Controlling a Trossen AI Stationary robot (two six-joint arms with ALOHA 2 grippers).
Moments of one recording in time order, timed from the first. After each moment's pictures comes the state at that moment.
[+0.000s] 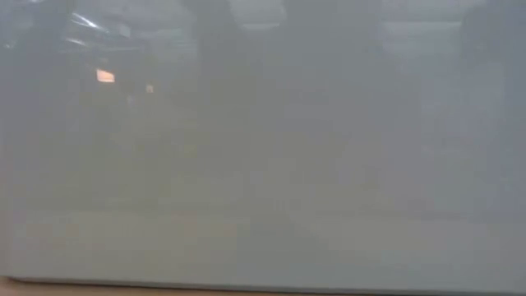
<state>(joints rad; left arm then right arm) -0.49 1.86 1.20 -0.93 -0.06 -1.16 0.19 0.07 0.01 0.13 0.05 0.09</state>
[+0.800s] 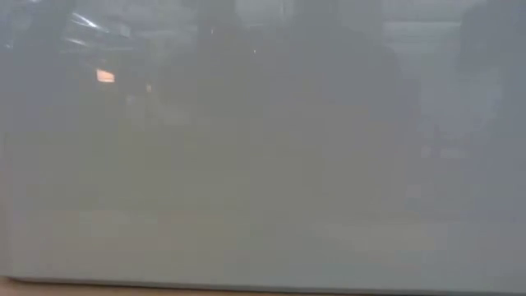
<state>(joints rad) -0.40 1.86 1.23 -1.10 0.01 -1.03 0.19 0.07 0.01 0.13 0.05 0.09</state>
